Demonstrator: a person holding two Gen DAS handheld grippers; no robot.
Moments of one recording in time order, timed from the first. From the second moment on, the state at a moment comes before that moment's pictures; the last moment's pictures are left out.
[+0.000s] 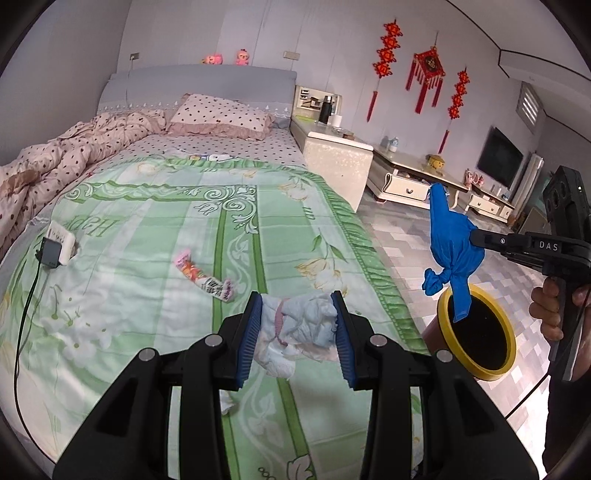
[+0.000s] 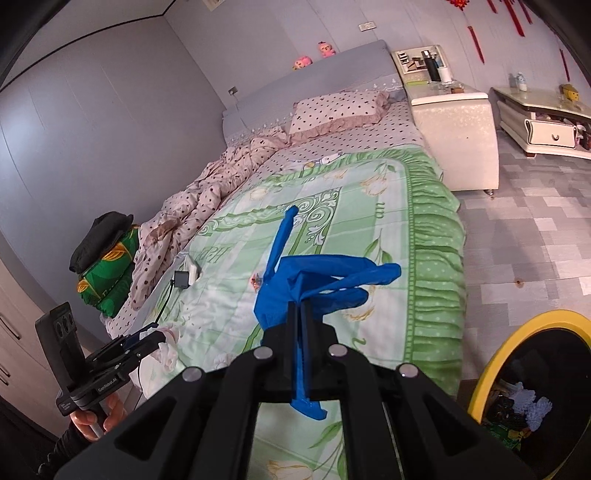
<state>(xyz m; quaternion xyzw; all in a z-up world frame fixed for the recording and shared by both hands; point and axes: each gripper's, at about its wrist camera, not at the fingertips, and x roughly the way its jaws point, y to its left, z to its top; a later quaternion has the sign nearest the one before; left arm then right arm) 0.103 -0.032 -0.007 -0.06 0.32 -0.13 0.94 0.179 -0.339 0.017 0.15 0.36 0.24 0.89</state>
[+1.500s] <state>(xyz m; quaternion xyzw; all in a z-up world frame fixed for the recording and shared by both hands) 0.180 -0.398 -0.075 0.00 0.38 -0.34 0.86 0.142 -0.602 -0.038 0.24 0.36 -0.01 0.90</state>
